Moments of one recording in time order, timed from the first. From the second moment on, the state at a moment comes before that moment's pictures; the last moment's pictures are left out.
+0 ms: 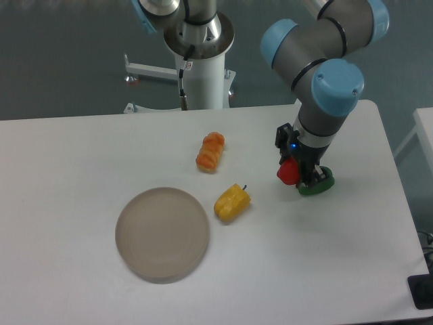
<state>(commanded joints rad) 2.38 -2.02 -1.25 -1.47 1.52 1.58</state>
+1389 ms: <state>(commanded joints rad) 2.54 -1.86 -1.79 -1.15 1.53 1.87</state>
